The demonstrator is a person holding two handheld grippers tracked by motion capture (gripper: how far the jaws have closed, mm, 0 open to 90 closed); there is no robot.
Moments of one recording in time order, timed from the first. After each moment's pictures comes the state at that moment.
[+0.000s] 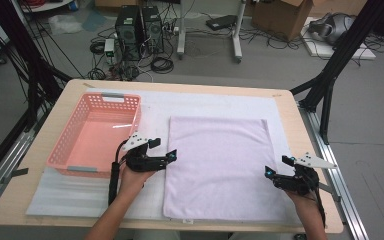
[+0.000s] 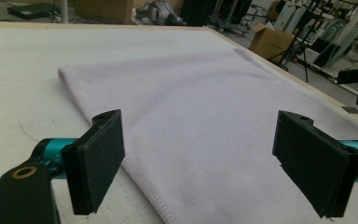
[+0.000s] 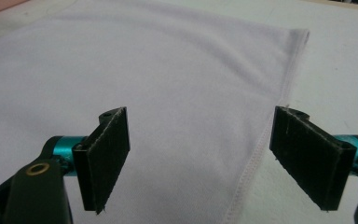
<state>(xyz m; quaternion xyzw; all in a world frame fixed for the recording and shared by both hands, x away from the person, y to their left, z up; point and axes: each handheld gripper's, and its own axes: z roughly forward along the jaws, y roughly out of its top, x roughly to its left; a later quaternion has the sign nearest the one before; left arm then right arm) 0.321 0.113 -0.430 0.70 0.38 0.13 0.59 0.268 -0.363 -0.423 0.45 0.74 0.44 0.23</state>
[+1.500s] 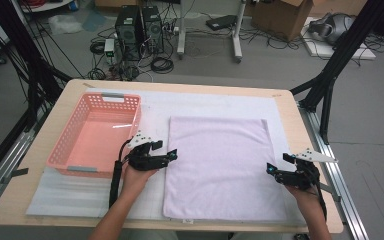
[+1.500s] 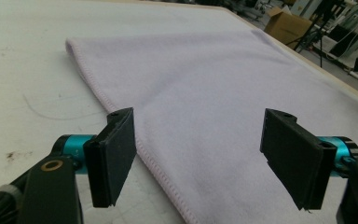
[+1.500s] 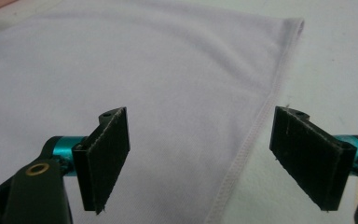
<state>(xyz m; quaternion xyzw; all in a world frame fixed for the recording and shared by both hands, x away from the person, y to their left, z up) 0.331 0.101 -0.436 0.72 0.42 0.12 0.55 0.285 -0.374 -0.427 0.46 0.74 0.44 0.21</state>
